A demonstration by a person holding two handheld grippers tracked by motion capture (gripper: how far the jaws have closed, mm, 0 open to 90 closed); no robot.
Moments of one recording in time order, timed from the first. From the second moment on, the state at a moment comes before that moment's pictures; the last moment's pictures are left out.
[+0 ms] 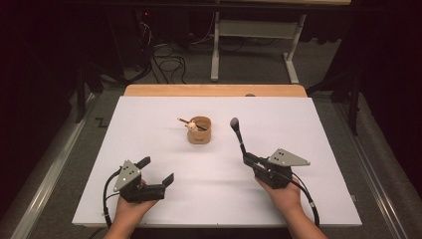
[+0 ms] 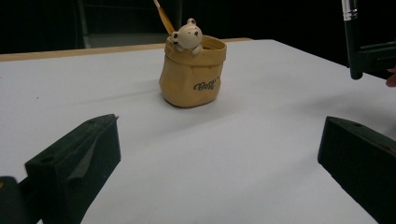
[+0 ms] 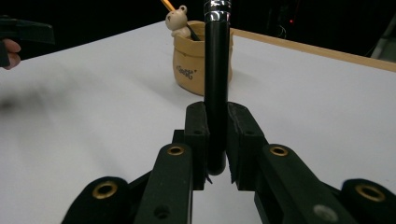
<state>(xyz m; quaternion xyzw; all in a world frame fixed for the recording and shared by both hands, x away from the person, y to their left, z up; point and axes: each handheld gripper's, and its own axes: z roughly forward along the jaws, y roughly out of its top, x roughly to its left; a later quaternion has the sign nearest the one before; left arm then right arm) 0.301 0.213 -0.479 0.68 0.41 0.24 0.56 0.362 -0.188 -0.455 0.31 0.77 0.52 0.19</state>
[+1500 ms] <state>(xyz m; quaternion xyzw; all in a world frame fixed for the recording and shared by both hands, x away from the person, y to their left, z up) 0.312 0.168 -0.452 0.71 0.37 0.20 0.57 0.344 -0.156 -0.467 0.26 0.78 0.55 0.17</state>
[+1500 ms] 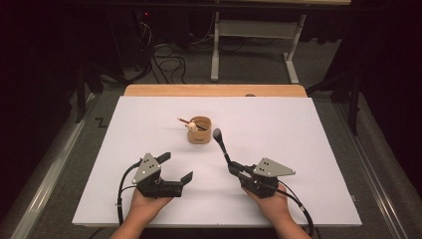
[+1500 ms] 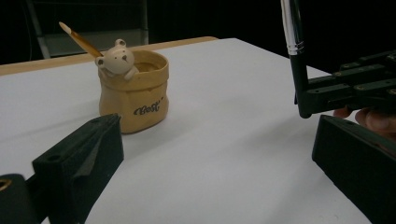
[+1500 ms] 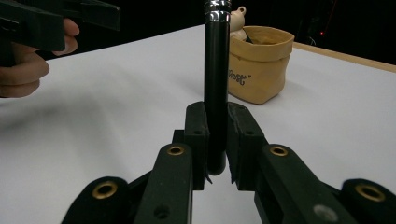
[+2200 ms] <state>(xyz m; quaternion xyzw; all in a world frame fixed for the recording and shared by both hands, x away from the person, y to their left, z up) 0.320 0.144 -0.445 0.70 0.36 0.17 0.60 0.338 -0.142 -0.467 0.24 0.78 0.55 0.17</state>
